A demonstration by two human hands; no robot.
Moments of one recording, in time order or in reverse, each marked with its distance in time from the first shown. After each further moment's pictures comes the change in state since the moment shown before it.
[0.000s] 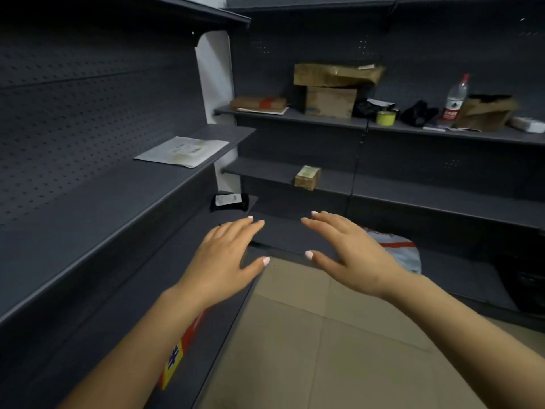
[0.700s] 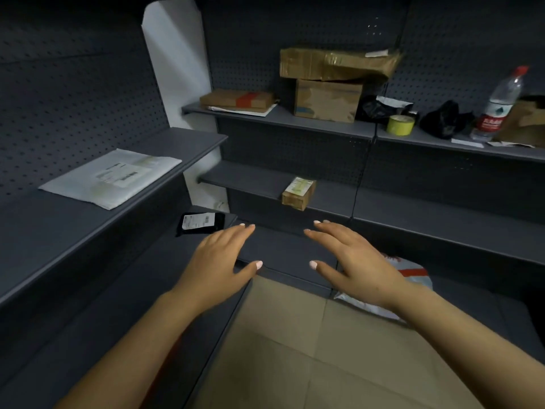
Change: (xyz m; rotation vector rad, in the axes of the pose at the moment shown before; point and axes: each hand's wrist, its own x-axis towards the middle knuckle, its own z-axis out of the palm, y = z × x) left_hand 0.293 -0.050 0.130 -0.027 -0.053 -0.082; right_hand 0.188 0.276 0.048 0.020 -0.093 -0.029
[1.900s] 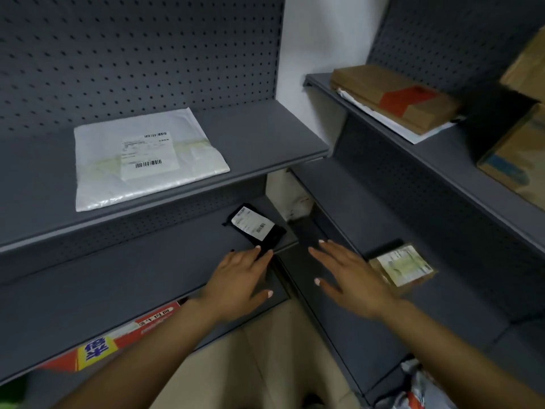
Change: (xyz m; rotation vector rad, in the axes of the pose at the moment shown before) left_hand 0.232 -0.164 0.137 0.083 -0.202 -0.606; right_hand 0.412 0.202 0.171 0.072 -0.424 -0.553
